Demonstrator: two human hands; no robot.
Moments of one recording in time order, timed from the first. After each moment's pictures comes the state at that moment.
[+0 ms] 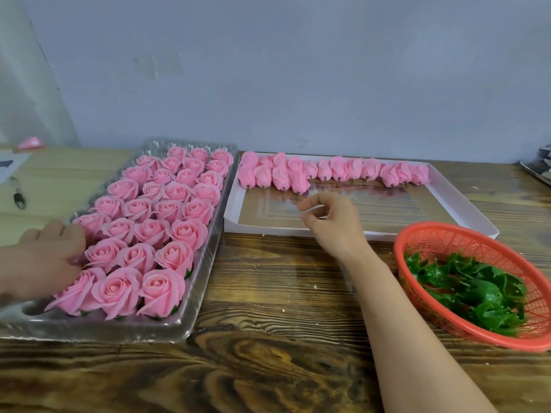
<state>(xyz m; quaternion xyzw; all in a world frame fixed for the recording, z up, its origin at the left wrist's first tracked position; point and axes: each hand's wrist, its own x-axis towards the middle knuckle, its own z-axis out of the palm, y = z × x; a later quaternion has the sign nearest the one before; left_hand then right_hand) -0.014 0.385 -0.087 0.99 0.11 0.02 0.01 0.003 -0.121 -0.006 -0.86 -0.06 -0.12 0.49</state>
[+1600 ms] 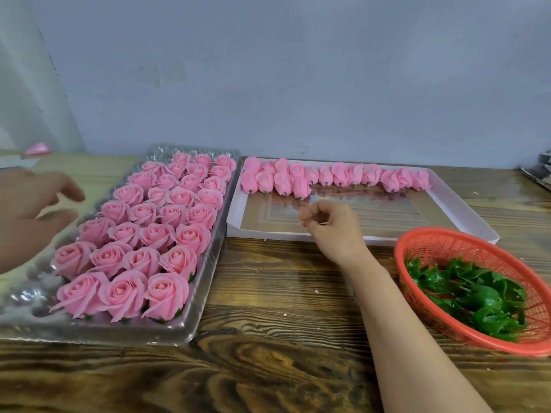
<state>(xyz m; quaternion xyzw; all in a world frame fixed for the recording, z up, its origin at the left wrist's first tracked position) -0.054 0.279 0.048 0.96 0.09 0.12 0.25 0.002 -0.120 -0.006 -0.86 -0.07 -0.11 0.49</state>
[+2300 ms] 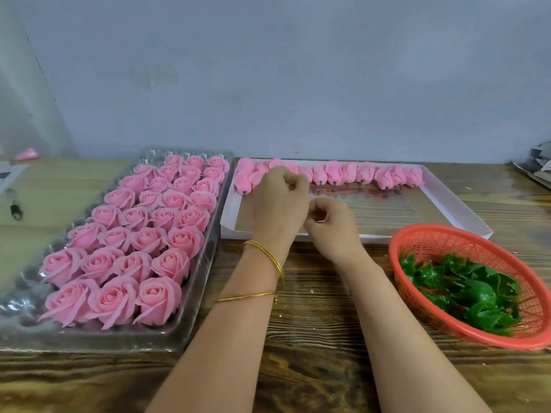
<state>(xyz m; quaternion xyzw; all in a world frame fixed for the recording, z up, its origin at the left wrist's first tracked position) -0.008 -0.020 0.048 0.83 0.01 0.22 0.51 0.003 -0.119 -0.004 -0.85 -0.07 -0.14 0.51</state>
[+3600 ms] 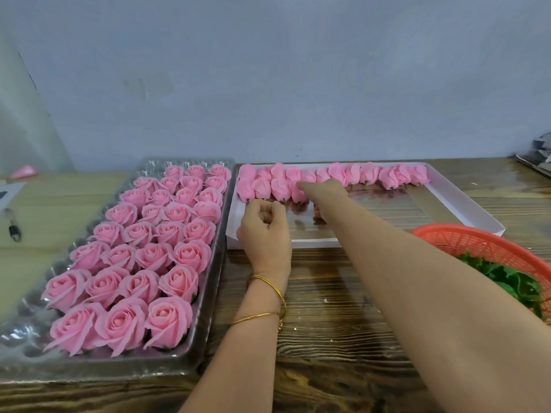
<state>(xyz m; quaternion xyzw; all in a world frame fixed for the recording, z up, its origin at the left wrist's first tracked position) 0.008 -0.005 -0.016 0.69 0.08 0.35 0.63 0.102 -0.102 0.017 -0.86 0.18 0.02 0.48</state>
